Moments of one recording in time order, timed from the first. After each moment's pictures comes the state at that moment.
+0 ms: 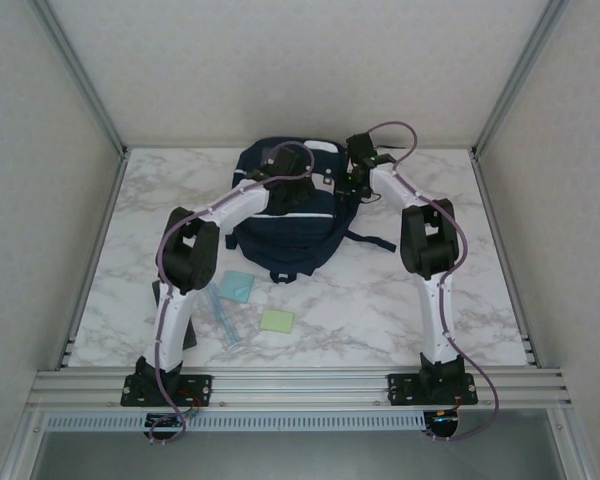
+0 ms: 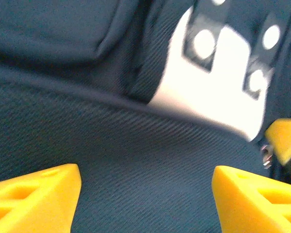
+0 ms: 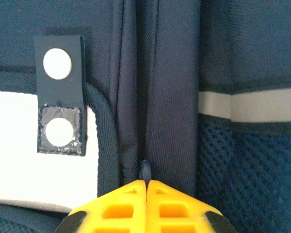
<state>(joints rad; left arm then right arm) -0.56 2.28 1.89 -0.51 0.02 -0.82 0.33 2.30 1.93 -0.65 -0.11 0.40</state>
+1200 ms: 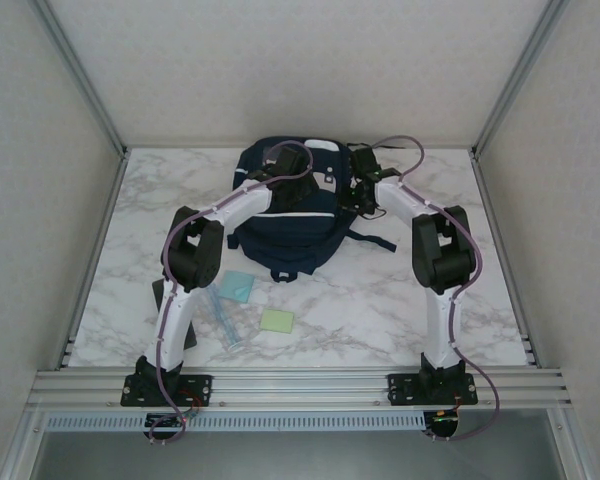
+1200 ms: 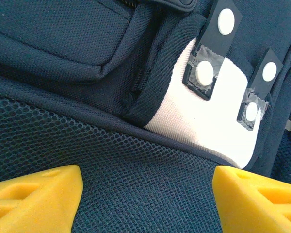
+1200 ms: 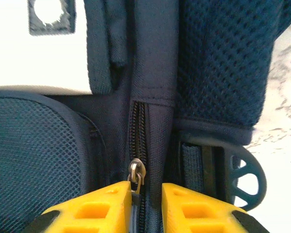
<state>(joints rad) -0.56 2.32 1.92 -0.46 0.00 -0.95 0.36 2.12 1.65 -0.61 -0.09 0.47</state>
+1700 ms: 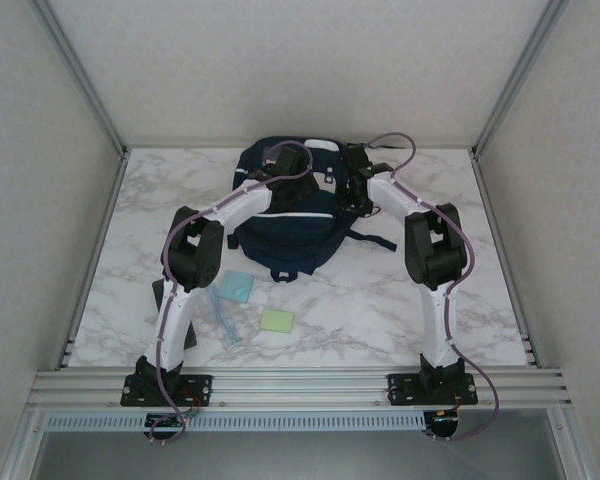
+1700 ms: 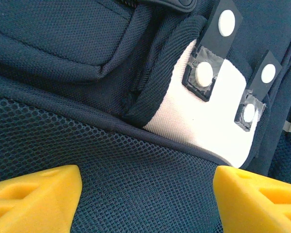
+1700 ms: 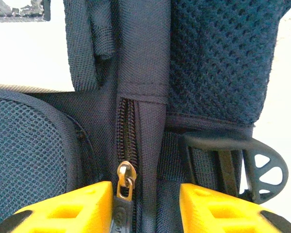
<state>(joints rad) -0.57 2.32 1.92 -0.46 0.00 -0.96 0.39 2.20 1.78 -0.75 -0.01 0.46</state>
